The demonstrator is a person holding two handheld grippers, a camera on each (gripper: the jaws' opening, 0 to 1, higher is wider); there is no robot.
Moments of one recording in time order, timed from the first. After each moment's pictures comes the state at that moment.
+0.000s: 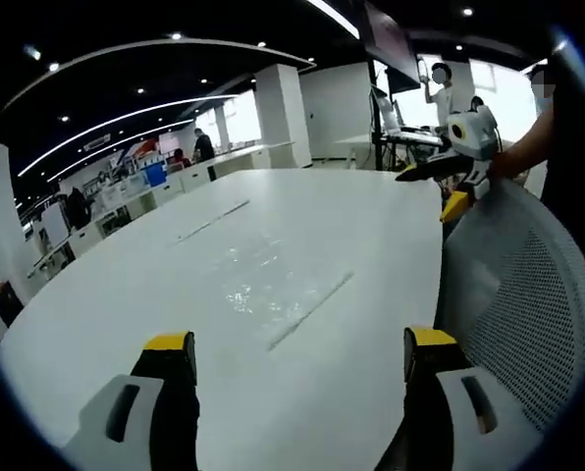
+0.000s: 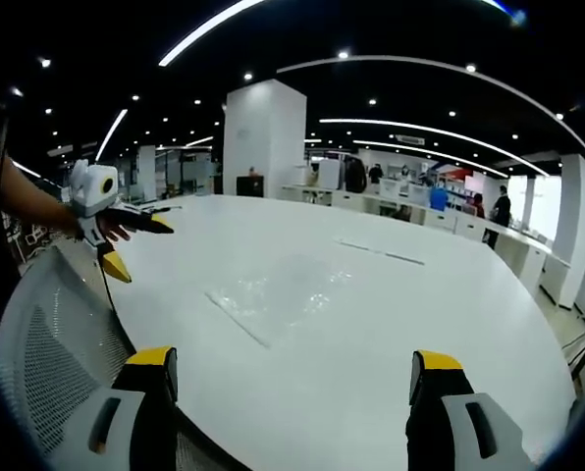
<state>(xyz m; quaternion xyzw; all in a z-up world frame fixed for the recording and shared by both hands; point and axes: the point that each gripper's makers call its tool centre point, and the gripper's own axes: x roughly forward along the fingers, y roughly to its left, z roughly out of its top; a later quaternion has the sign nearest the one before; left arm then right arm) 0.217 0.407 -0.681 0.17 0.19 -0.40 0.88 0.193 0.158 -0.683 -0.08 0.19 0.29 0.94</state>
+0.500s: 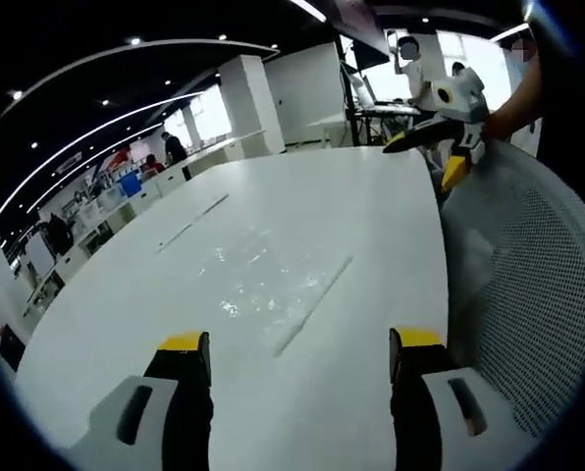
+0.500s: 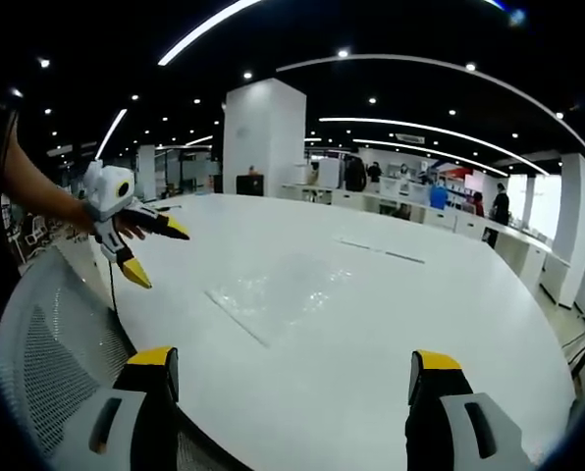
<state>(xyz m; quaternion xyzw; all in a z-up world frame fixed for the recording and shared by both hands) 0.237 0.393 -0.698 0.23 0.20 -0.45 0.84 0.193 0.156 -0.685 -0.08 0.19 0.29 0.94</state>
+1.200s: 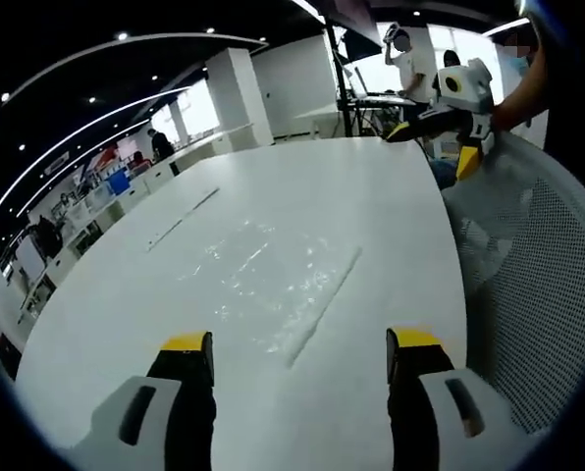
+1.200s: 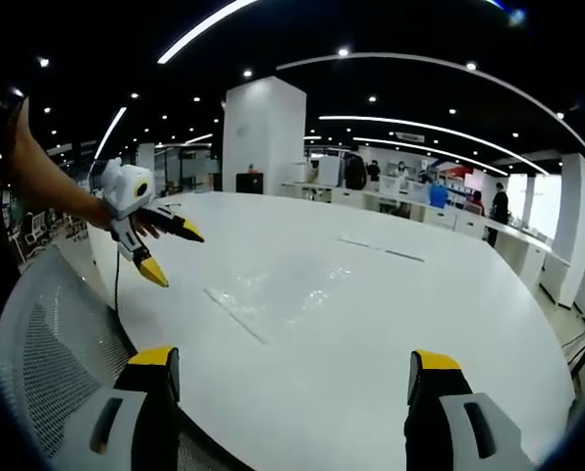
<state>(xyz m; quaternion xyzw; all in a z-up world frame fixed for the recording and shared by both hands) 0.259 0.388 -0.709 0.23 0.22 -0.46 0.83 0.192 0.158 -0.685 -0.08 0.20 0.29 0.93</state>
